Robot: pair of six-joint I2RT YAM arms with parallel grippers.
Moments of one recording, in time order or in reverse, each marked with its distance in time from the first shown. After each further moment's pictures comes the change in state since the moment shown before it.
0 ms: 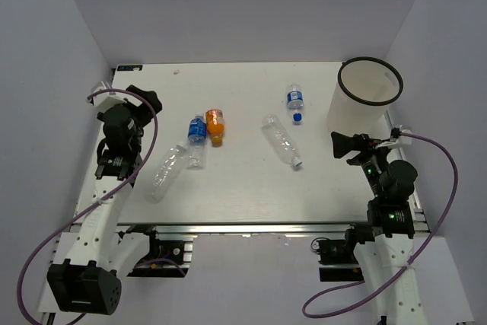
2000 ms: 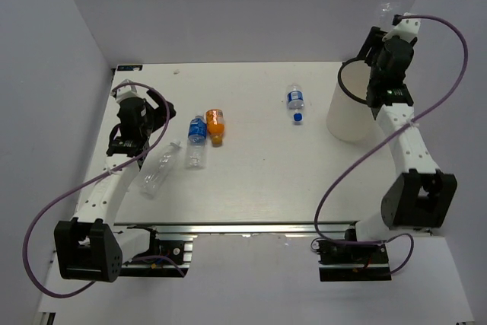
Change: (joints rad) left arm 0.000 0.223 0.013 -0.054 0.150 0.016; right arm 0.027 1.059 0.905 0.165 0.521 -0.405
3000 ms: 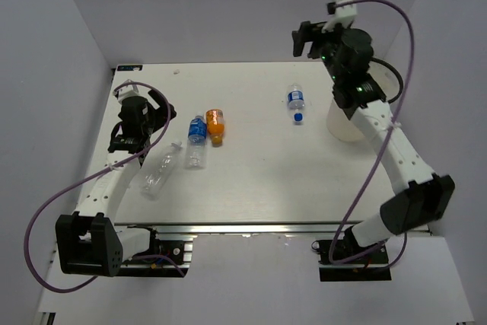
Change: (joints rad) left arm 0.000 0.040 0.016 -0.022 -0.011 0.007; right arm 0.324 0.009 0.174 -0.072 -0.212 -0.043
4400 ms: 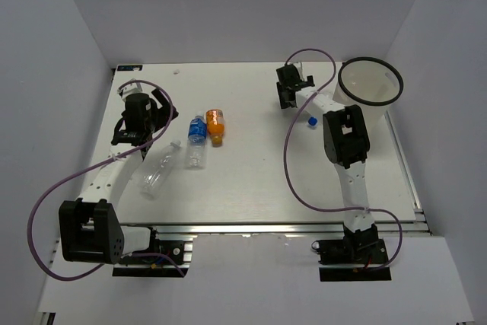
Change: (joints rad) left arm 0.000 0.083 0.033 -0.018 0.005 0.008; right arm 0.043 0.896 0.335 -0.461 0.470 0.062
